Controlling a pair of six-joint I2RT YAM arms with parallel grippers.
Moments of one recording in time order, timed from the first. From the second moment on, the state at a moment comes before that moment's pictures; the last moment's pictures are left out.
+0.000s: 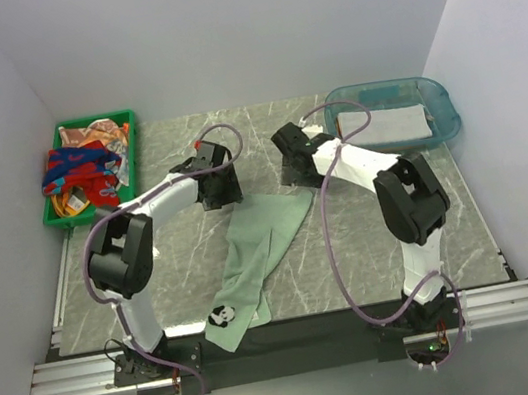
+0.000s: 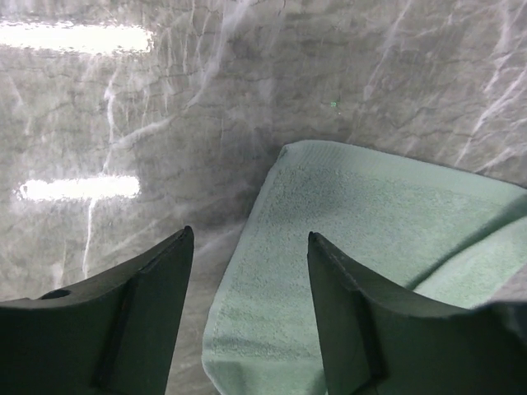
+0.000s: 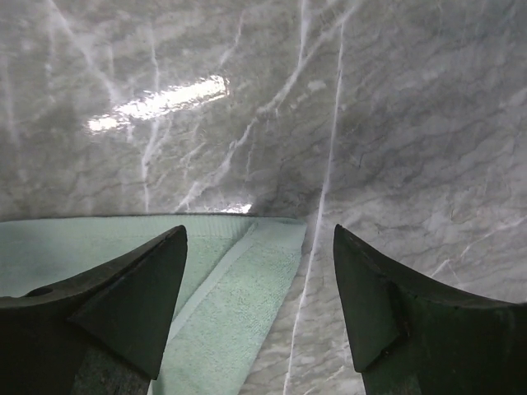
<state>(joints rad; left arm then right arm) -0.49 1.87 1.30 -0.45 -0.07 -0.56 0.54 1.91 1.42 -0.63 0.37 0.74</state>
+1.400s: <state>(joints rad) -0.50 1.99 1.38 -0.49 -0.13 -0.55 0.56 1.96 1.37 -0.66 0.41 0.80</state>
